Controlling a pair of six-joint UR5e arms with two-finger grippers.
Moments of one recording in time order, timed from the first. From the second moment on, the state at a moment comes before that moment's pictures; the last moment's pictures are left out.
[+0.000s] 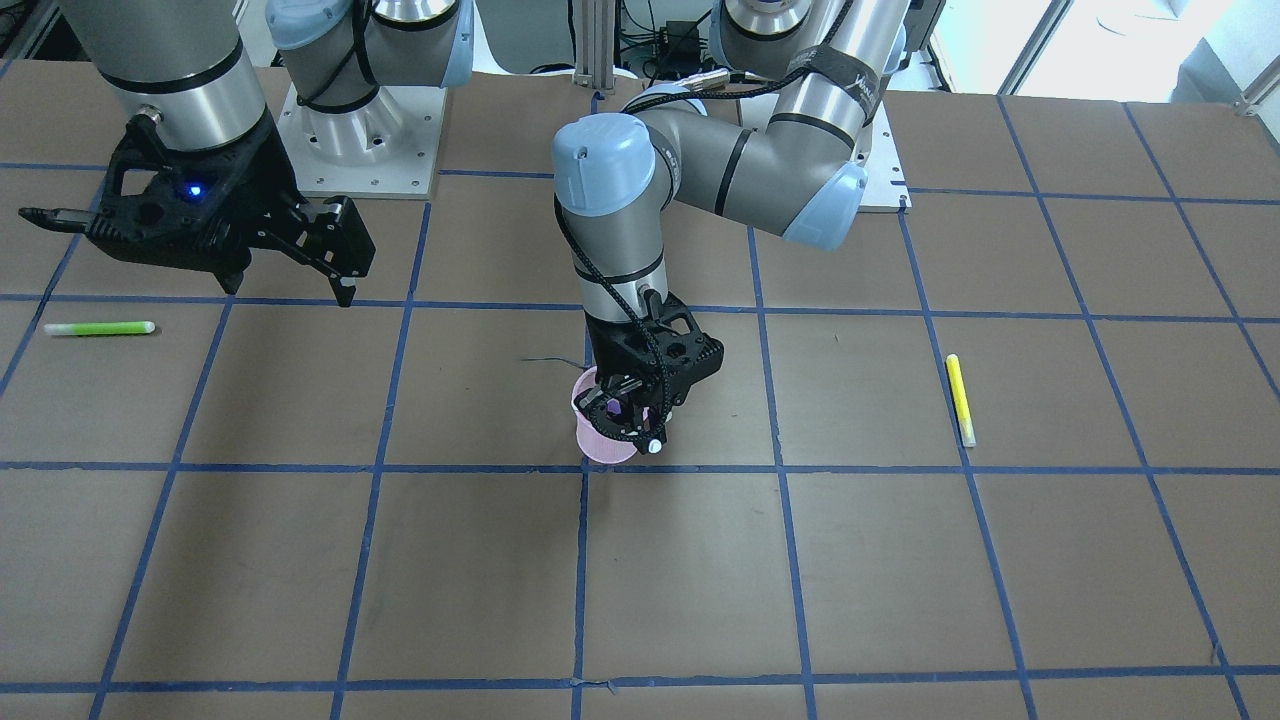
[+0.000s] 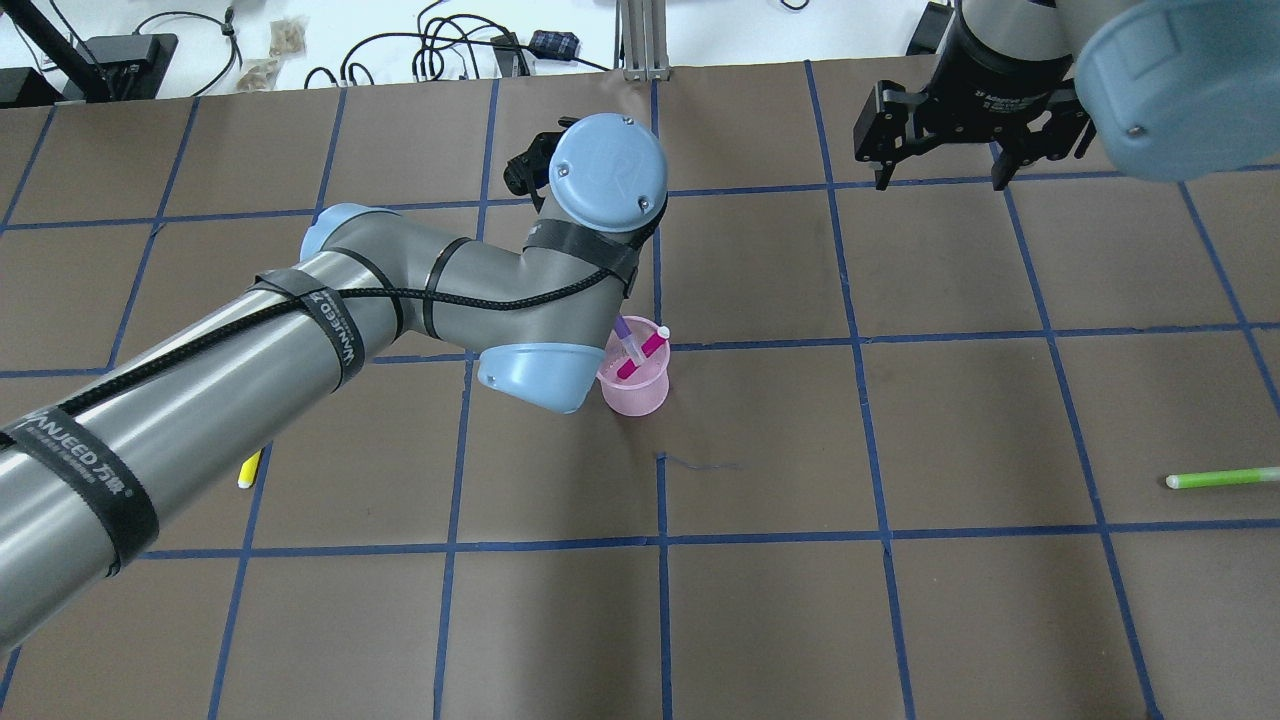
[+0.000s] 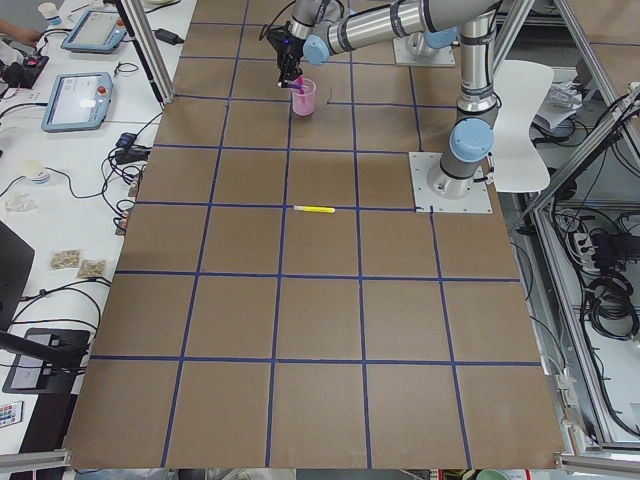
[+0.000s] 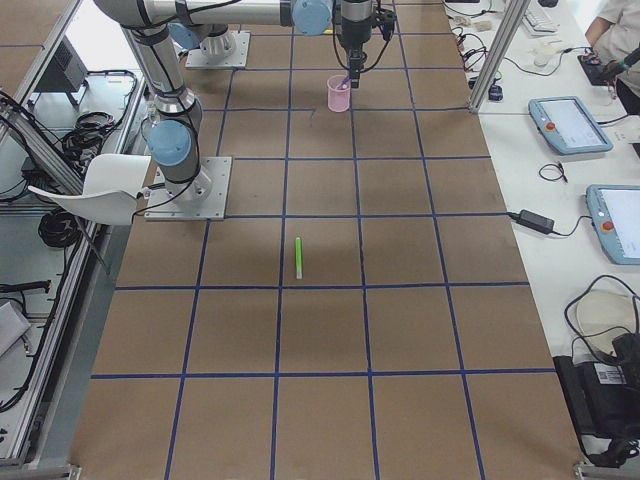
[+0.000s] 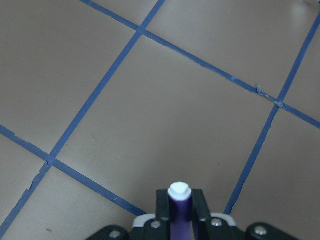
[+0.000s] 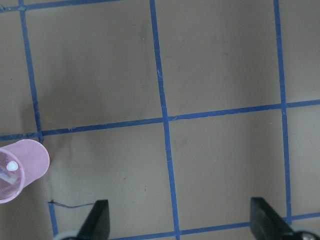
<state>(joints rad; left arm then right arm) -1.99 -1.94 -1.75 -0.77 1.87 -0.91 1.60 -1.53 1.56 -1.65 -1.61 0.12</state>
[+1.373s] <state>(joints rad) -1.68 -1.77 -1.54 -1.24 1.67 -0.43 1.60 -1.53 1.56 -1.63 -1.60 0.11</state>
